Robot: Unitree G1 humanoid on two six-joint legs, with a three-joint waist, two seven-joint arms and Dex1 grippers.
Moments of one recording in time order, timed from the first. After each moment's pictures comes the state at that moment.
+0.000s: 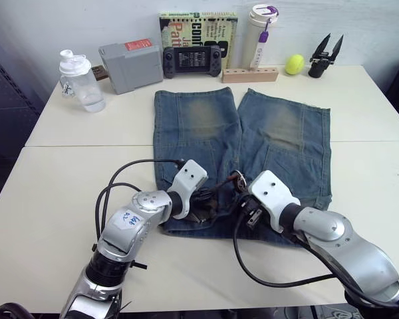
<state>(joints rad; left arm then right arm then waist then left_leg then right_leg) -0.44 0.31 -0.29 -0.41 -0.27 1.05 -0.42 -0.26 -0.64 0.25 -0.82 0.21 1.09 0.38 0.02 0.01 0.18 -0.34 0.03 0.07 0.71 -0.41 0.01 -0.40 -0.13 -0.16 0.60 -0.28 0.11</state>
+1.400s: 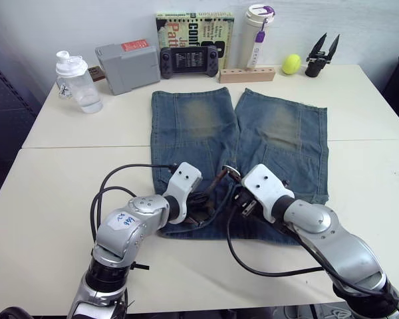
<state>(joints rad) -0.41 0.24 -0.18 -0.51 -0.31 1.31 -0.26 -0.30 -0.59 0.30 -0.76 0.09 1.05 0.34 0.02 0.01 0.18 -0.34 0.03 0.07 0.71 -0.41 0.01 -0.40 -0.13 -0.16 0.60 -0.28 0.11</state>
